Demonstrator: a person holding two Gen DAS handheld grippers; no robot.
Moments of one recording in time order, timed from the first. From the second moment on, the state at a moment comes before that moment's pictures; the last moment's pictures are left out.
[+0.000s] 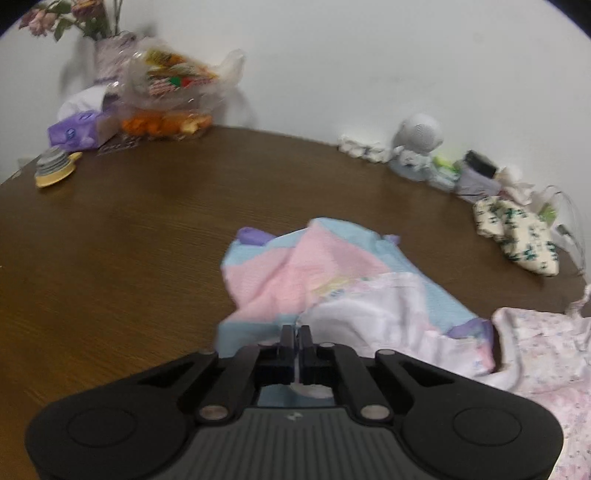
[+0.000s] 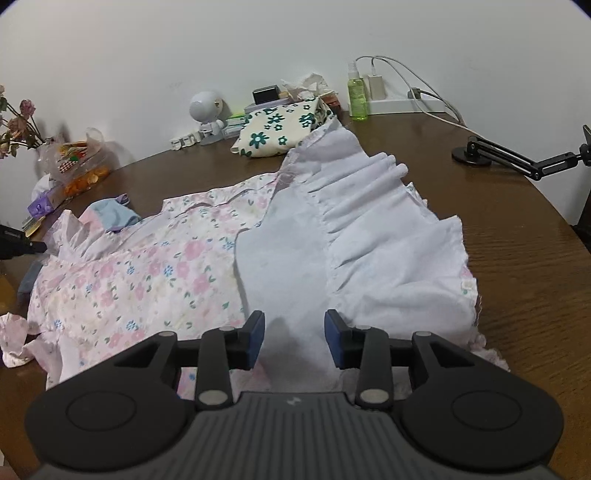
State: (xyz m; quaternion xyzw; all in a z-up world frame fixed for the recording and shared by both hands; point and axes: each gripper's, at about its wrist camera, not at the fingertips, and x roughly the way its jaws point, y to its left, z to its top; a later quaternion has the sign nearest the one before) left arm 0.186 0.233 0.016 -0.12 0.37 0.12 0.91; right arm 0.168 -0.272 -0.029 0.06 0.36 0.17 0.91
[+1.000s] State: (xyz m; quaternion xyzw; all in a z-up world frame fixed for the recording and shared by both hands) left arm 0.181 0.209 0.063 -0.09 0.30 0.12 0.94; right arm 0.156 -0.265 -0.034 0.04 0.34 0.18 0.92
